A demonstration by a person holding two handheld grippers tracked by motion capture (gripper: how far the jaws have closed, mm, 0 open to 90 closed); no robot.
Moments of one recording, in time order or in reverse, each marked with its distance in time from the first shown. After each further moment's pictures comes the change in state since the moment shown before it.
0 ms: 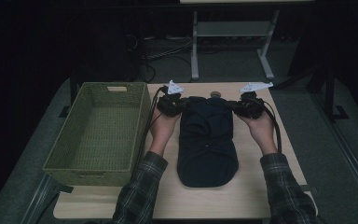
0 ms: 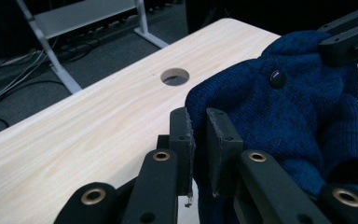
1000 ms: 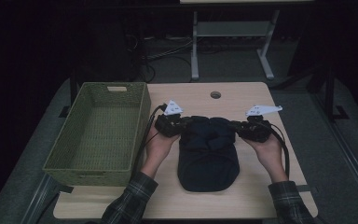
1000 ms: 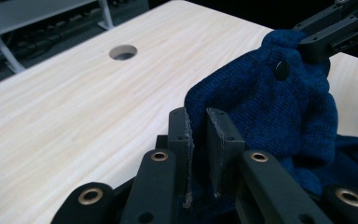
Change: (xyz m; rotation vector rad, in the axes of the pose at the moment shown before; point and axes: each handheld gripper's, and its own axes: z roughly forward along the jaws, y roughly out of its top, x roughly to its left) left arm -0.037 -0.034 -0.035 0.022 -0.143 0.023; right arm 0.036 -0.050 -0.036 -0.007 0.082 0.002
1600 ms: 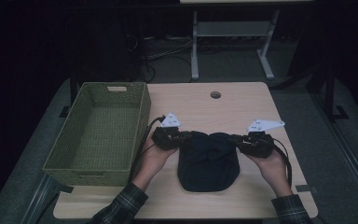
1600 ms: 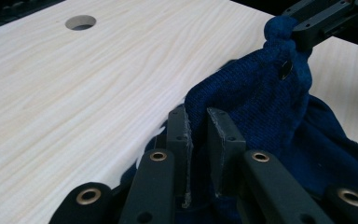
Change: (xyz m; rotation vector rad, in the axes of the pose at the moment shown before) left arm -0.018 -0.024 -0.014 0.049 -0.100 0.006; right arm 0.031 -0.027 -0.019 0.018 0.030 -0.036
